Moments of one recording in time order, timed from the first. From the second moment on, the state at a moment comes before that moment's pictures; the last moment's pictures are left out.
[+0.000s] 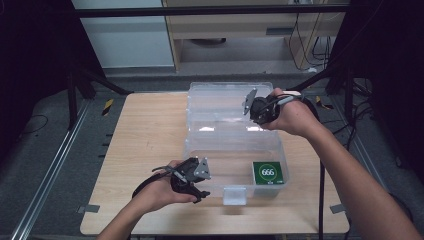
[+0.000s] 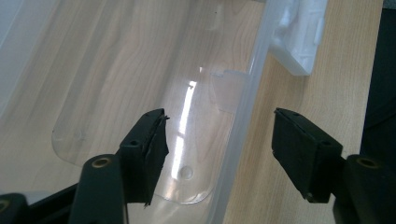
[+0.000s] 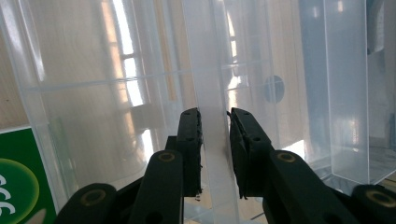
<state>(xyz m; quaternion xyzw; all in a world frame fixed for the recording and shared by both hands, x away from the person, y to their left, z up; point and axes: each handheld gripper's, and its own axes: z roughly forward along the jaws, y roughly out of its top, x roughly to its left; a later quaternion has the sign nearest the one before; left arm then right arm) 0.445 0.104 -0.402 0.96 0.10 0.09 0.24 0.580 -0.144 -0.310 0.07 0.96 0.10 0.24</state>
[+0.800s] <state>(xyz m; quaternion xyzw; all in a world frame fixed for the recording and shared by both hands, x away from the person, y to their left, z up) 0.447 0.103 -0.410 0.96 0.11 0.08 0.24 0.579 -0.144 -0.309 0.07 0.96 0.10 0.24</state>
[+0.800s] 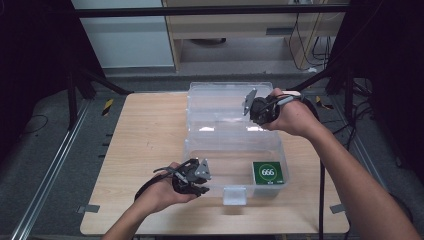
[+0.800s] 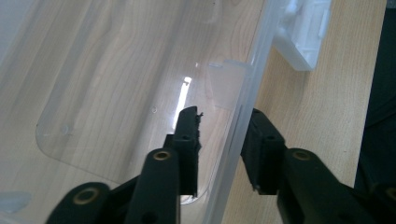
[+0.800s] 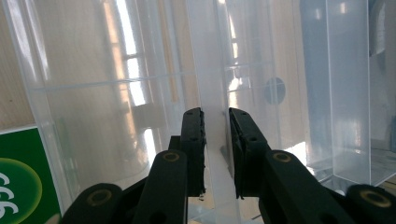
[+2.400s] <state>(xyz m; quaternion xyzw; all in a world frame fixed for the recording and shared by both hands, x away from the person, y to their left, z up) 0.442 0.102 -0.414 0.96 0.13 0.08 0.25 0.566 -0.138 -0.303 0.04 0.96 0.09 0.24</state>
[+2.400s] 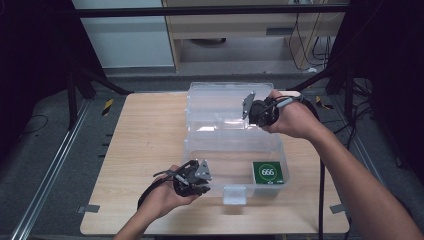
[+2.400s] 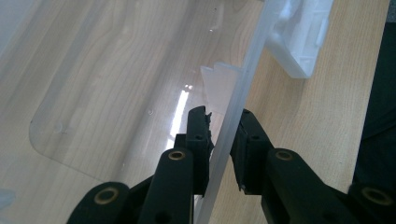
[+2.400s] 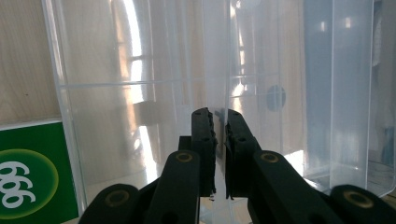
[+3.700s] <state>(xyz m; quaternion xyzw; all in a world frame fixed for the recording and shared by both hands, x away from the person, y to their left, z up) 0.441 0.102 -0.416 0.95 0.14 0.09 0.26 0.523 -0.141 -0.300 0.02 0.95 0.13 0.28</state>
